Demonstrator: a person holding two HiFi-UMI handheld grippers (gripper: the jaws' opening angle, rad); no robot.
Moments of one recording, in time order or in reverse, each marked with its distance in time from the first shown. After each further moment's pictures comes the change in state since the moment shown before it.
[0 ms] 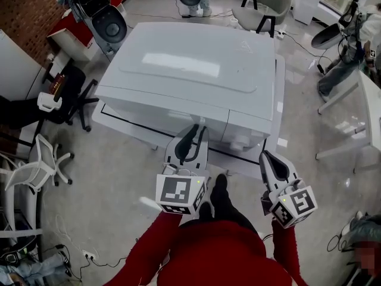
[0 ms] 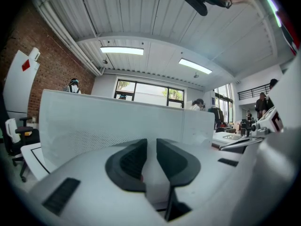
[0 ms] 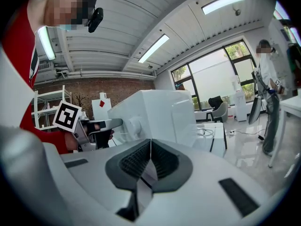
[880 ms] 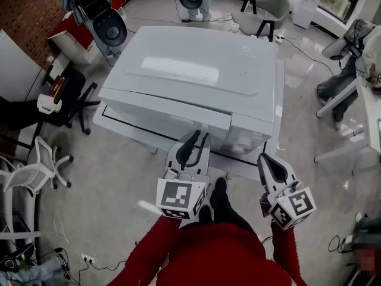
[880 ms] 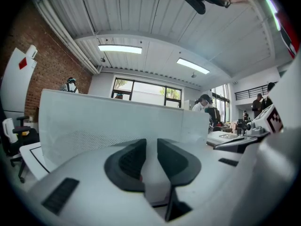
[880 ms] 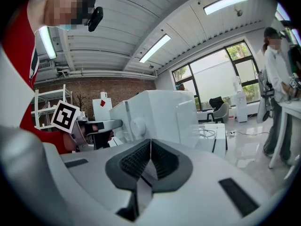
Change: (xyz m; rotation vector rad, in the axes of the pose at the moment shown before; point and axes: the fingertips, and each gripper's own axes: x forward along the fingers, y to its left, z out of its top) left arm -0.009 -0.001 -0.003 0.004 0.014 -0.036; right arm 0.005 0.009 0.000 -0.014 -0.001 0.006
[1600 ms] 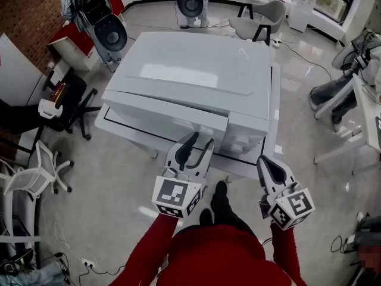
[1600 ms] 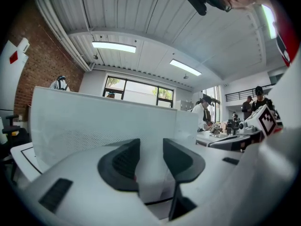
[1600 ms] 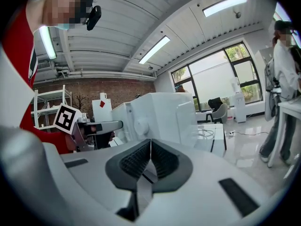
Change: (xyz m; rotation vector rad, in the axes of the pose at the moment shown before) left arm -0.005 -0.010 -0.003 0.006 0.003 -0.112; right arm -0.010 0.005 -0.002 0.002 -0.009 -0.013
